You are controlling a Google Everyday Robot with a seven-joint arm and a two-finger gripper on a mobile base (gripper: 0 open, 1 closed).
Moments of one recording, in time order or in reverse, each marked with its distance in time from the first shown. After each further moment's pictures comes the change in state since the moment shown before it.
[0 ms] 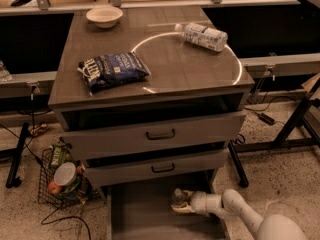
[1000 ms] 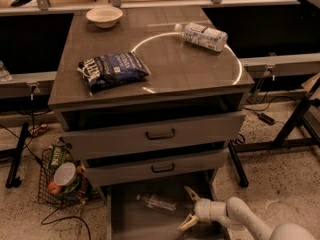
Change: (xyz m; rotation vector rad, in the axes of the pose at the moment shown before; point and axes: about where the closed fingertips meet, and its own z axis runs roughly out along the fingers) arm 0.016 0.021 -0.018 0.041 0.037 0.037
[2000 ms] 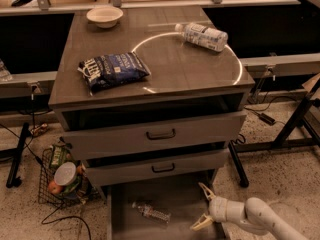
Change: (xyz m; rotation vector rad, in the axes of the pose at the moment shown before) arm -0.064 0.005 -0.080 0.092 0.094 -0.090
